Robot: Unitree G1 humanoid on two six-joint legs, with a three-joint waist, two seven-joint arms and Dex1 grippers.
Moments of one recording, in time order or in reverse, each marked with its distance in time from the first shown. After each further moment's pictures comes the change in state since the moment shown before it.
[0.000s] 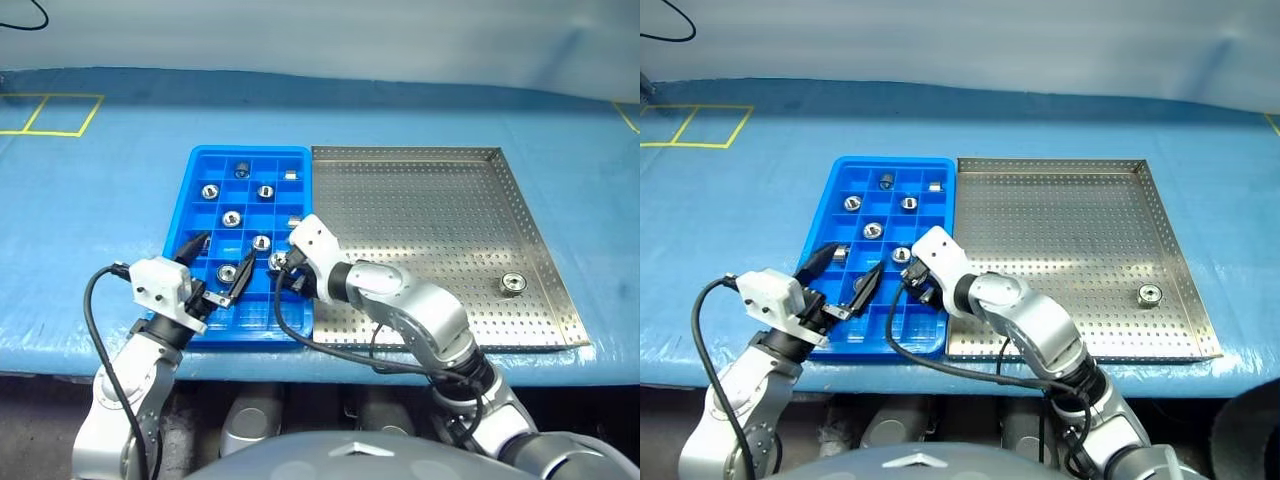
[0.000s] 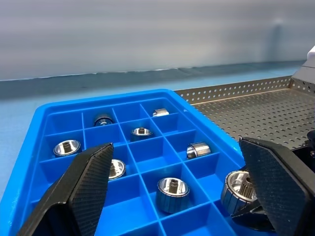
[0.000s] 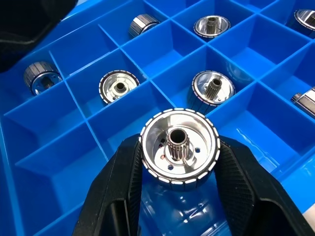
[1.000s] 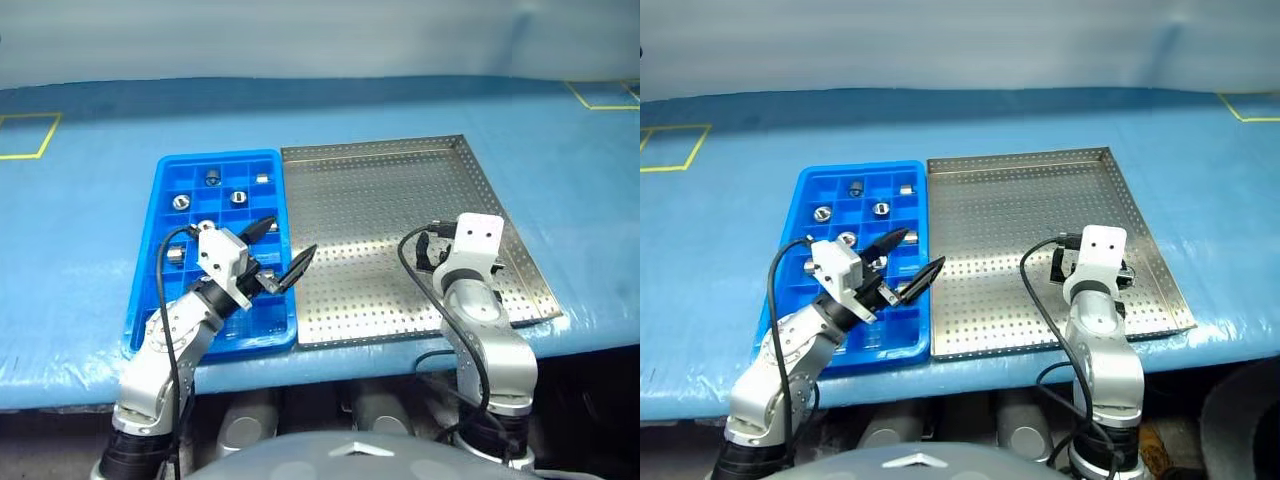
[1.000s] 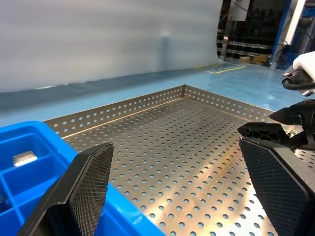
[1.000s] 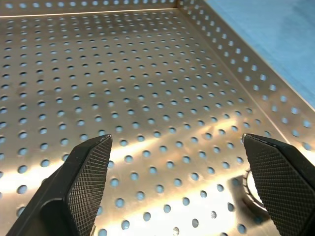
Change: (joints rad) left arm -0.283 0.021 -0.182 0.180 -0.040 0.045 -0.153; right arm 0.370 0.174 -0.542 -0.174 -0.327 -0.168 -0.562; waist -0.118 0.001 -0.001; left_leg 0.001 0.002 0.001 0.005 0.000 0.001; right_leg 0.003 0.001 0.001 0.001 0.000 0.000
